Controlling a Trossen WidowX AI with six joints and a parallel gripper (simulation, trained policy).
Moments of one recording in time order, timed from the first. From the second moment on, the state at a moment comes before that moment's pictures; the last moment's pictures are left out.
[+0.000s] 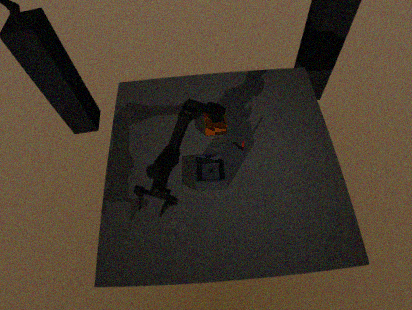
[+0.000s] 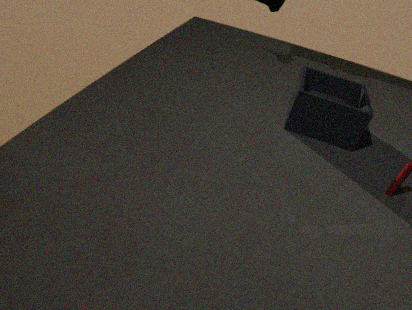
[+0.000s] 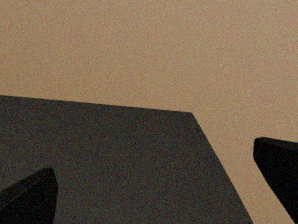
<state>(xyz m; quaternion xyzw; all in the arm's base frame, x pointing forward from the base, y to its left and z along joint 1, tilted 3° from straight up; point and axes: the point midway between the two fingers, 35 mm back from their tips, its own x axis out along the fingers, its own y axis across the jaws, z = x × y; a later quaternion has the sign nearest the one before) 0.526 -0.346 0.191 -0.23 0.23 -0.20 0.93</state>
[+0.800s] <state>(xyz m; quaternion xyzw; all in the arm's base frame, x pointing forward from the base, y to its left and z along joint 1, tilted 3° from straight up) 0.473 -0.025 0.191 0.11 0.40 -0.11 0.90</state>
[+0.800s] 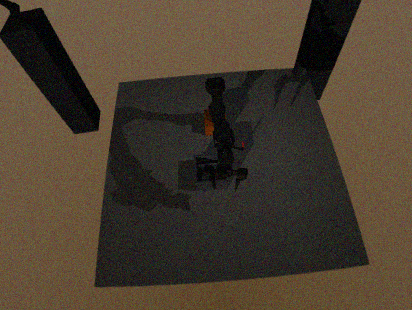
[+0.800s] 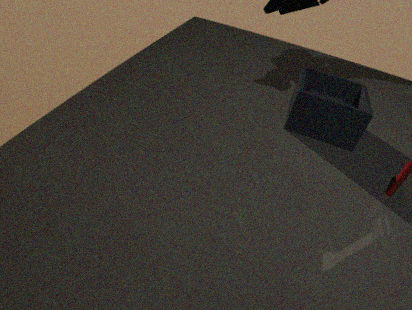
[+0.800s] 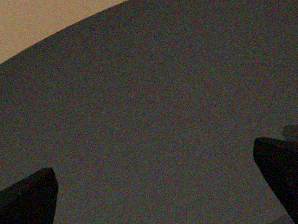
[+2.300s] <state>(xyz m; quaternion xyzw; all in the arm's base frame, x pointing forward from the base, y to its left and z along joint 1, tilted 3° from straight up) 0.202 0.097 0.065 0.26 0.61 -0.40 0.63</state>
